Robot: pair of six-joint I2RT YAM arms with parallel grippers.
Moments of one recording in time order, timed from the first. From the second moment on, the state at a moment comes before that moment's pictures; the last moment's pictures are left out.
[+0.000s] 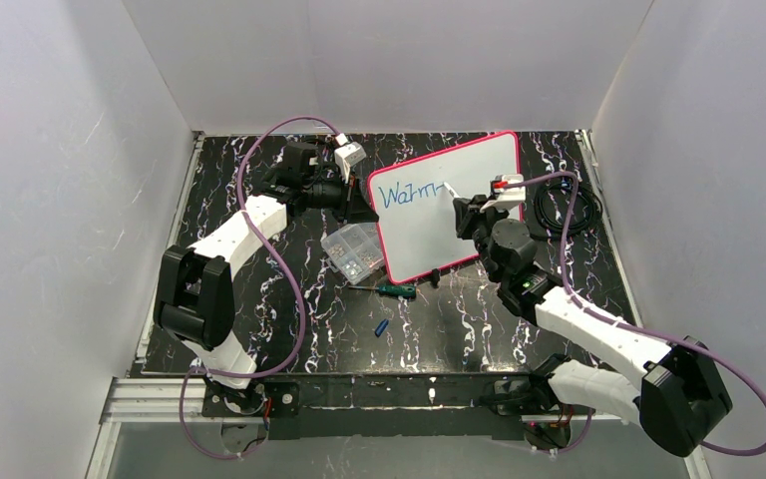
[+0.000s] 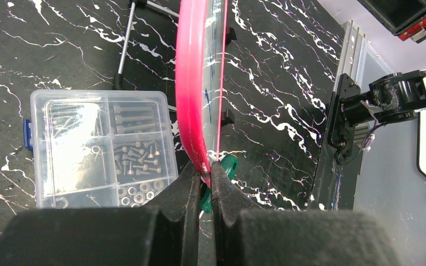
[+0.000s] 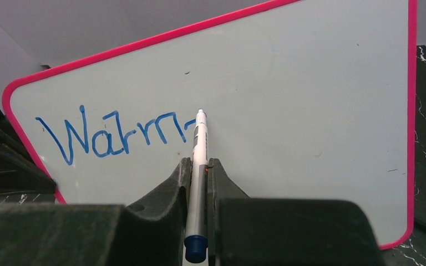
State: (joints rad) left arm -0.35 1.65 1.24 -0.26 0.91 0.02; right arm 0.68 1.06 0.60 0.44 0.43 0.26
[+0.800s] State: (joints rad) left arm -0.35 1.65 1.24 -0.26 0.91 0.02; right arm 0.68 1.10 0.62 0.46 0.41 0.25
